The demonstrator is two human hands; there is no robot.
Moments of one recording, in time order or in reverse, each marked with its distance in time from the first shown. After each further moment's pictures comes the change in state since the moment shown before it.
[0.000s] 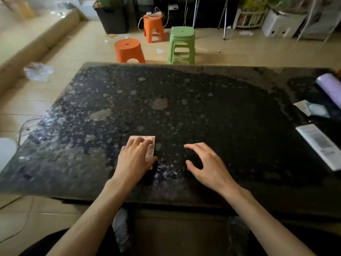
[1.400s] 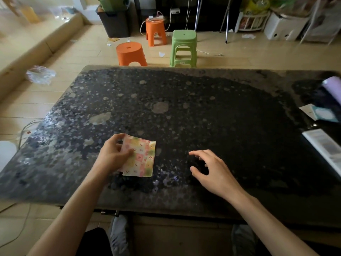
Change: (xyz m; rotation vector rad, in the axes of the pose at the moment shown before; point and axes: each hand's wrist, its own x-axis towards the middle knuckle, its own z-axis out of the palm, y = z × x) left_hand 0.019 -0.037 -0.041 -0.779 -0.070 -0.506; right_hand 0.007 0.009 -0.005 0.058 -0.036 0.105
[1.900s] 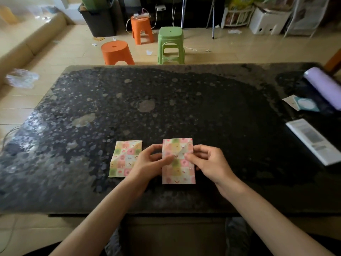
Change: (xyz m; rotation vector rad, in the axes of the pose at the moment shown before) left_hand -0.052 0.031 0.107 -0.564 -0.452 0.028; right_hand -0.001 -0.003 -0.016 0.735 0.097 0.327
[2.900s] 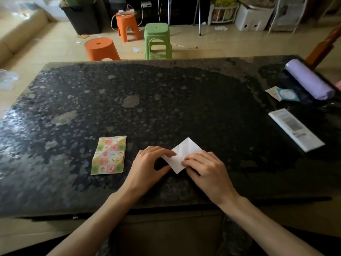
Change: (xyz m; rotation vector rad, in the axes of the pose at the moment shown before) left_hand 0.010 -0.039 0.017 0.974 0.028 0.718; right_hand -0.022 0.068 -0.043 -0.995 0.169 -0.866
